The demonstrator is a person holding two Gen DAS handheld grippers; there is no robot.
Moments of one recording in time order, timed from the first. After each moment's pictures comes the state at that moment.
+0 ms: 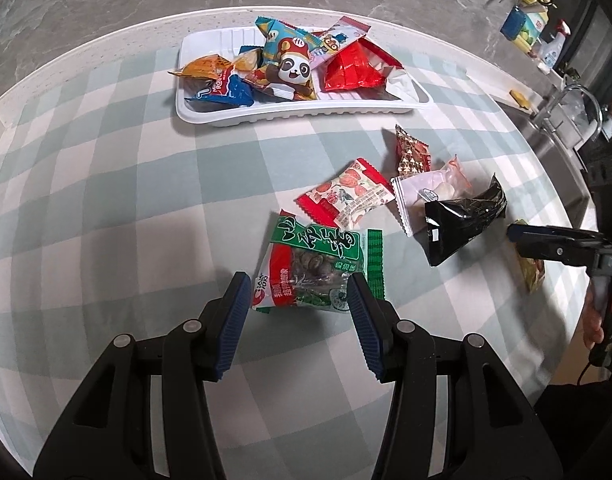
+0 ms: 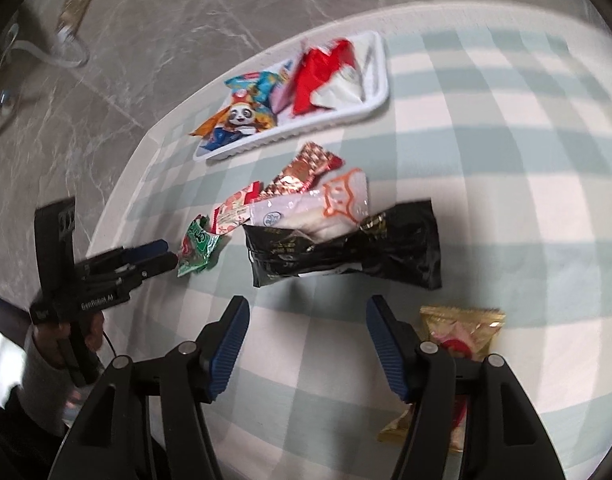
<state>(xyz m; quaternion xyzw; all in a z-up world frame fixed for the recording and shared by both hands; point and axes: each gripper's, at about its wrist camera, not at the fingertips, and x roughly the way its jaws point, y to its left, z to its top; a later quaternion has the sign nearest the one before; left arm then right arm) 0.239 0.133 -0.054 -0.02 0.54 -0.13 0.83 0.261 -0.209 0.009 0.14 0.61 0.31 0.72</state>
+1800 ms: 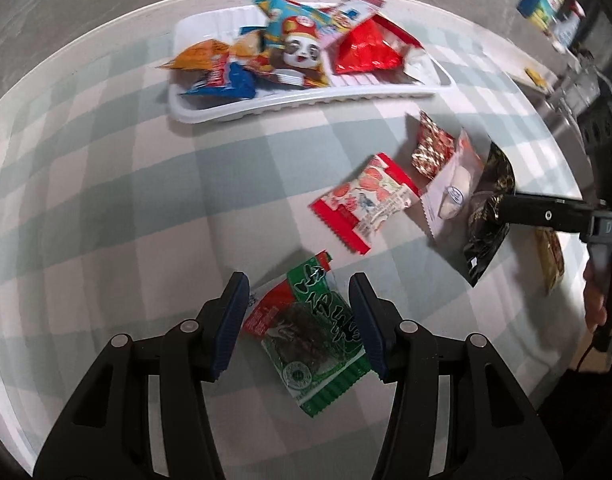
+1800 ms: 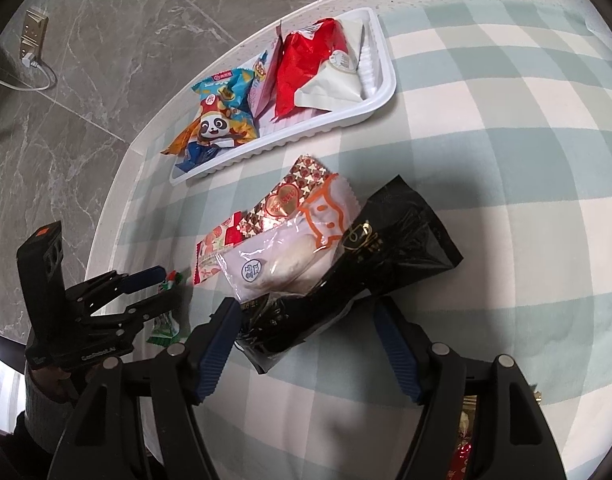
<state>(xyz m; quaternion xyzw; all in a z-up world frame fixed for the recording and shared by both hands) 0.265 0.128 -0.064 0.00 0.58 -0.10 0.81 0.306 -0.175 -0.015 0.15 0.63 0.30 0.70</state>
